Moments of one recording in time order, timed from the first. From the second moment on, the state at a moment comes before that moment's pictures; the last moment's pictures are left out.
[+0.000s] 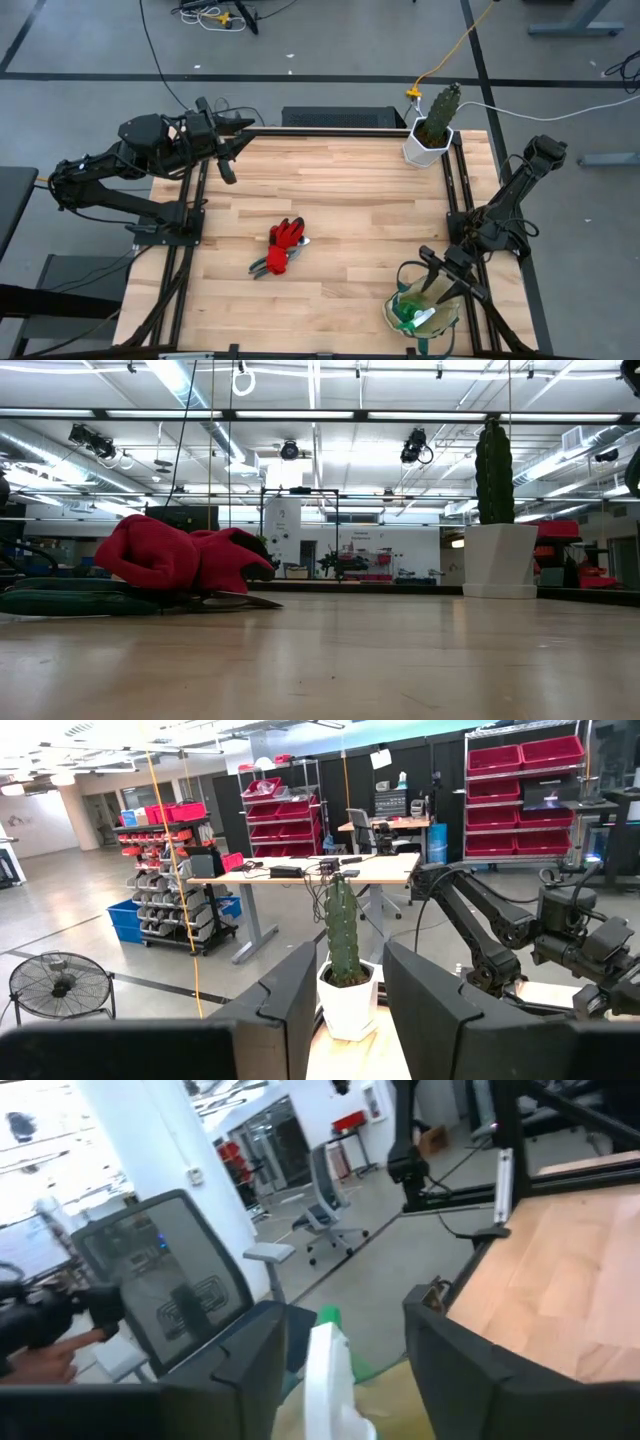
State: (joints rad) left arm 0.04 0.92 1.29 -0.29 -0.41 0.12; right arm 0.88 0.69 0.19 0.50 0.08 0.38
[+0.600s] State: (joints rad) left arm 0.04 0.92 1.29 -0.29 -0.41 0.12; right arm 0.88 0.69 0.26 0.38 0.09 0.30
